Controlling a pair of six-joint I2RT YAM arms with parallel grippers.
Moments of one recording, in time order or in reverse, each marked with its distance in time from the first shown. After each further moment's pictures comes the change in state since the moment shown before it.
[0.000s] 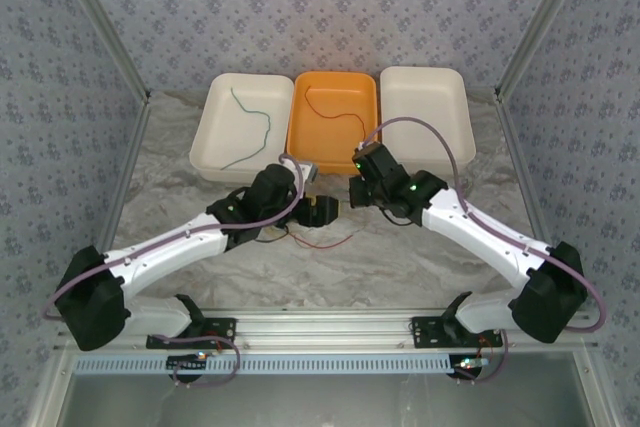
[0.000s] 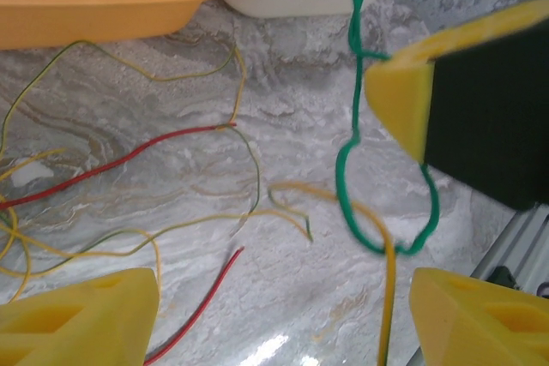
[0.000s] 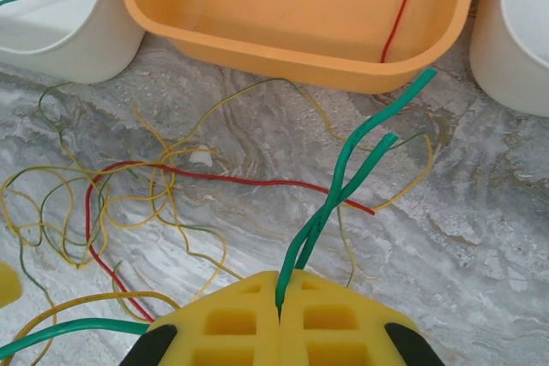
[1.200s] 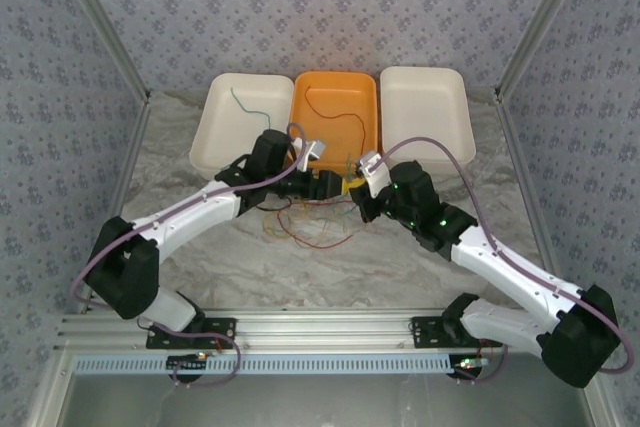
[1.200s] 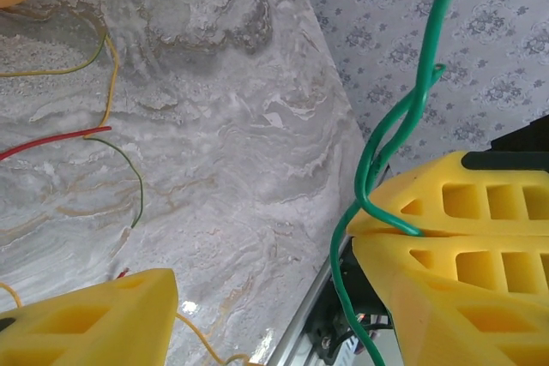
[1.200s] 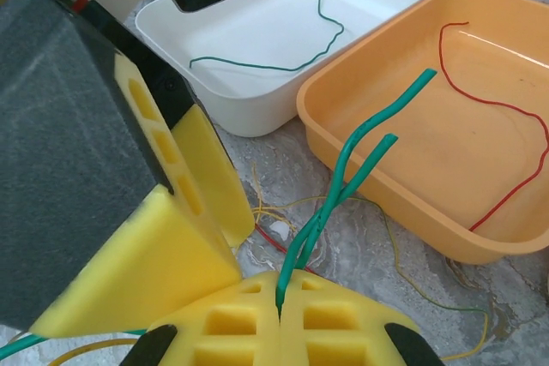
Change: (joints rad) left arm 0.195 0.213 0.182 0.029 0.523 -0.060; right arm -0.064 -0.280 -0.342 0.488 -0.302 -0.486
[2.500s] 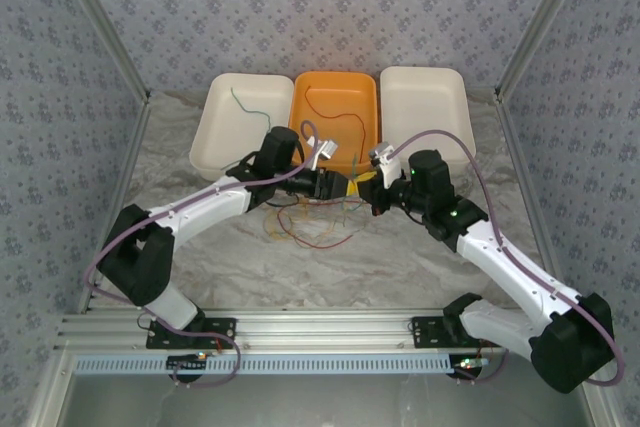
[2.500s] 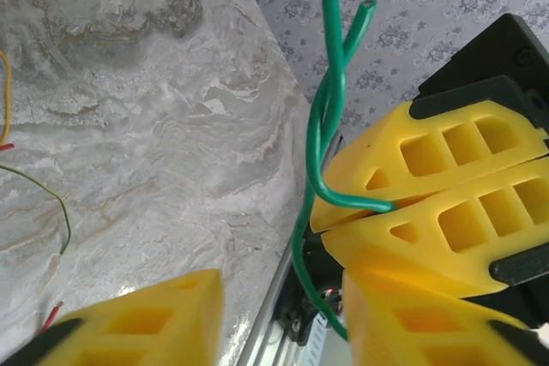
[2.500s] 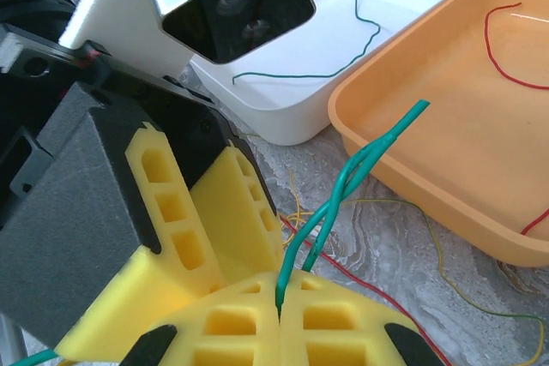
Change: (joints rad) left arm -0.018 0.090 0.034 0.103 0.160 0.014; right arm -0.172 0.000 0.010 -0.001 -0.290 0.065
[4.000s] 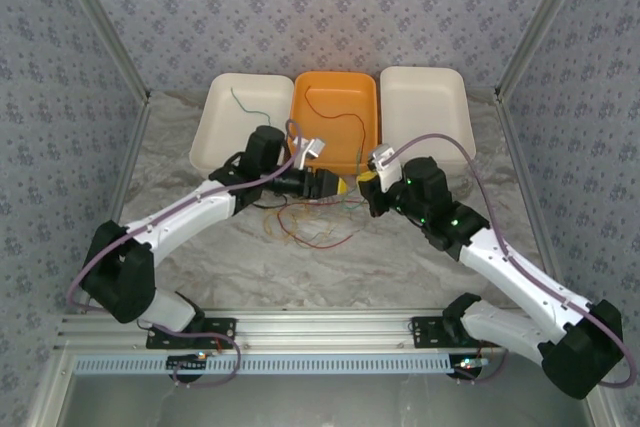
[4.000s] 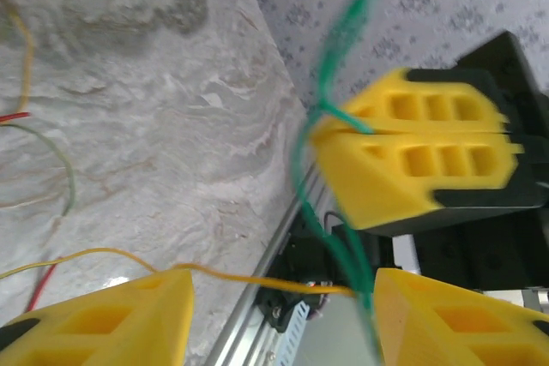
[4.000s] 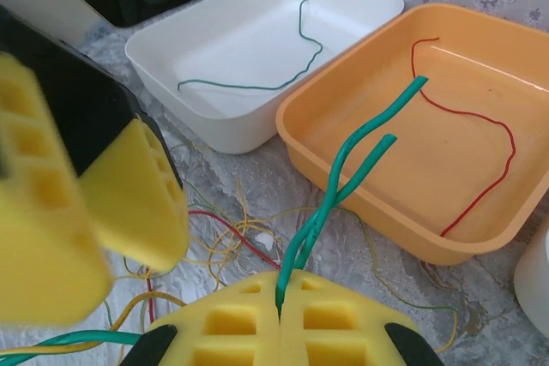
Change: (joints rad) left arm 0.015 -0.117 -0.012 -0.113 0.002 -0.026; right arm 0.113 -0.045 0.006 -0.032 0.272 -0.061
